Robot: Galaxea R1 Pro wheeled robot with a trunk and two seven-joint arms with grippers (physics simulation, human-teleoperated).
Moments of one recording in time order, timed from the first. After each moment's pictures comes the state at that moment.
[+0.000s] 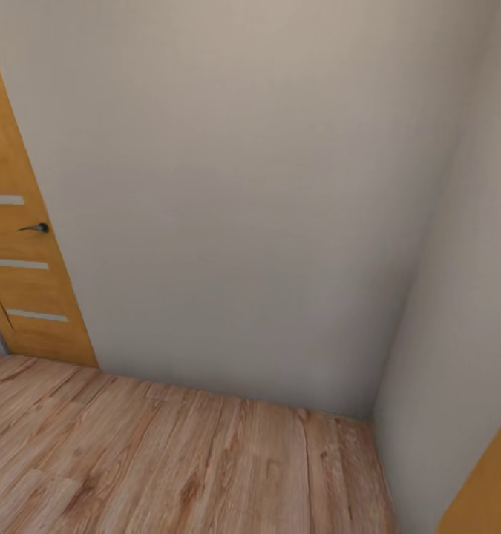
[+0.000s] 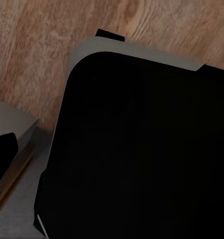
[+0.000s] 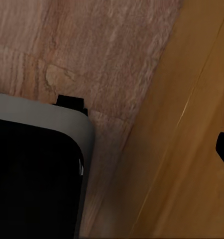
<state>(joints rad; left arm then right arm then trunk) 0.00 0.01 0.00 -0.09 0.28 -0.02 0.00 -0.12 -0.06 0.16 0.03 0.04 -0.21 -0.10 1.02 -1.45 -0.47</state>
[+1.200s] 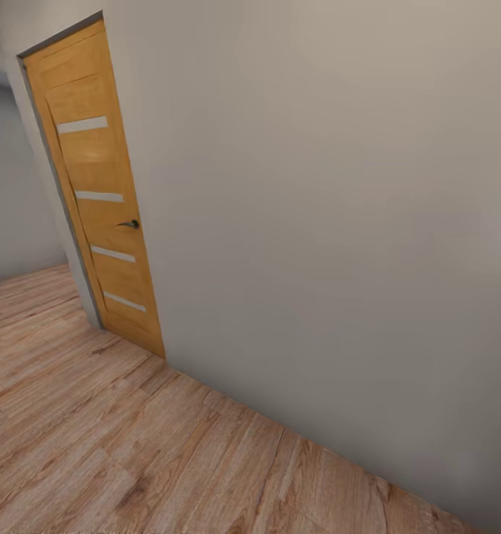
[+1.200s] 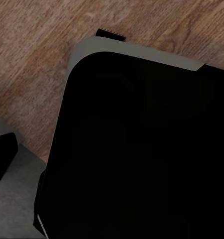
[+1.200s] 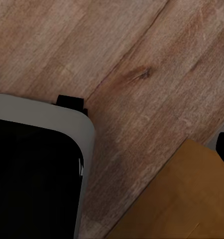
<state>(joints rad) 0.00 0.01 0.00 -0.09 0.28 -0.02 0.00 -0.12 -0.06 0.16 0.03 0.04 -0.21 -0.10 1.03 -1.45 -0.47</state>
